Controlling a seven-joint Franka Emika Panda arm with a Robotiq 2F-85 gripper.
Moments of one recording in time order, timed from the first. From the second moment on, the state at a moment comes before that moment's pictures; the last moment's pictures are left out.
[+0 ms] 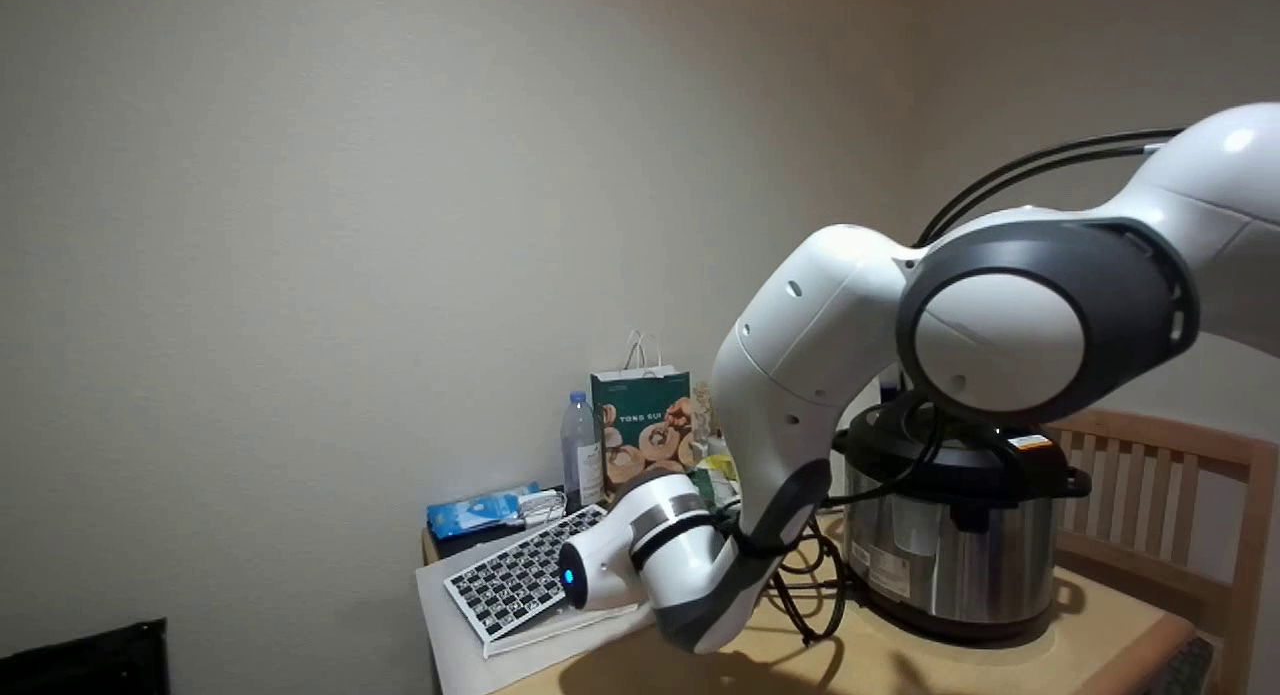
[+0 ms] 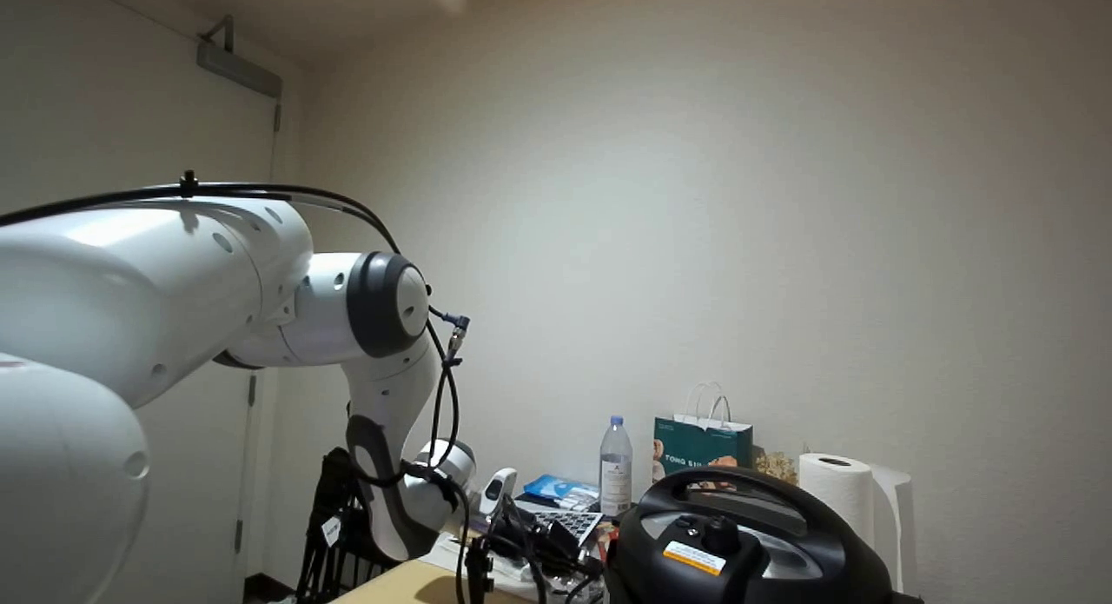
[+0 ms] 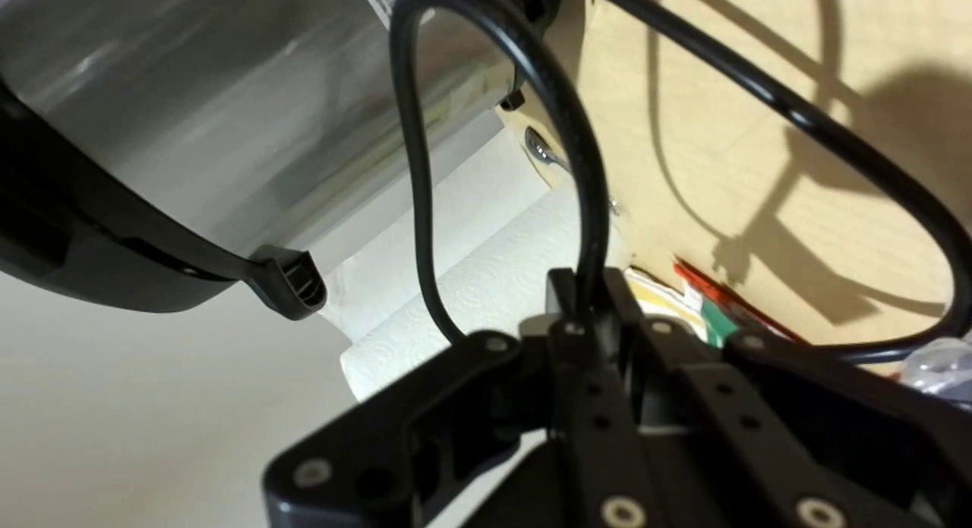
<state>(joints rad) 0.35 1.07 -0.14 -1.39 -1.21 1.74 1.52</state>
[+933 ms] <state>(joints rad) 0.36 1.19 -0.09 -1.18 -1.26 1.44 1.65</state>
